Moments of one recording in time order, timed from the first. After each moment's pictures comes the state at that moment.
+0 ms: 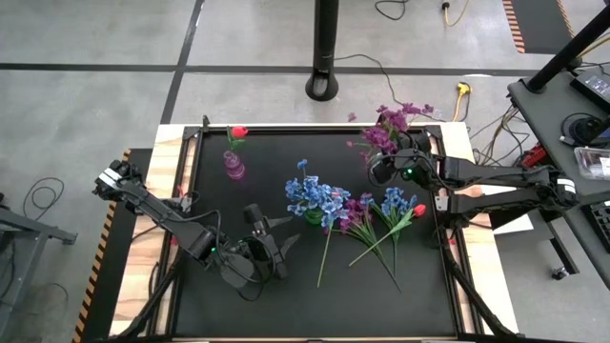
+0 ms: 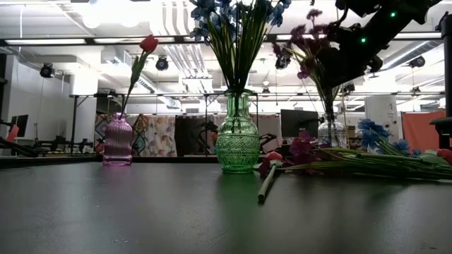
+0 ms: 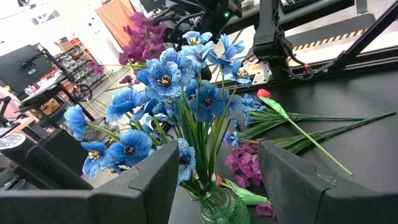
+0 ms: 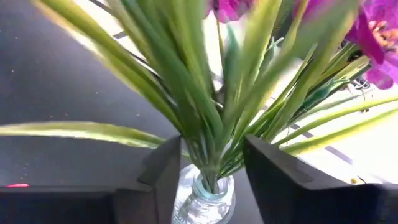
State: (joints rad) left arm -0.60 1.50 1.15 -0.12 -1.10 -0.02; right arm -0.25 0.96 0.68 -0.42 0.72 0.27
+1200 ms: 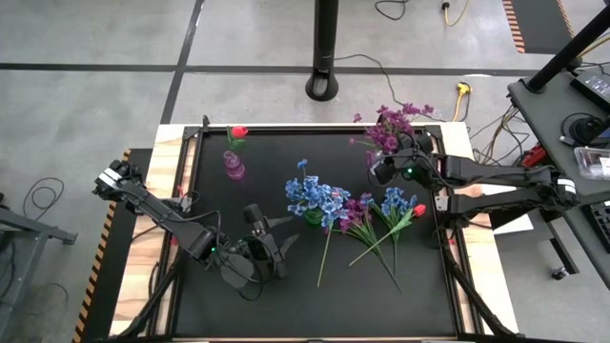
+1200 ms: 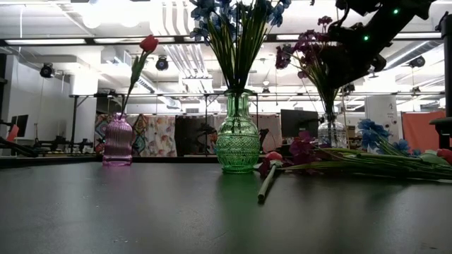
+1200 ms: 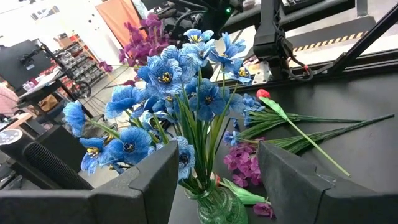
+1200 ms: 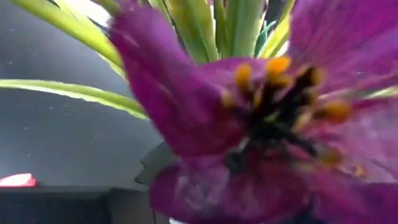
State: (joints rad) left arm -0.60 1.50 1.15 -0.12 -1.10 -0.05; right arm -0.25 0.95 0.71 -0.52 0.70 0.33
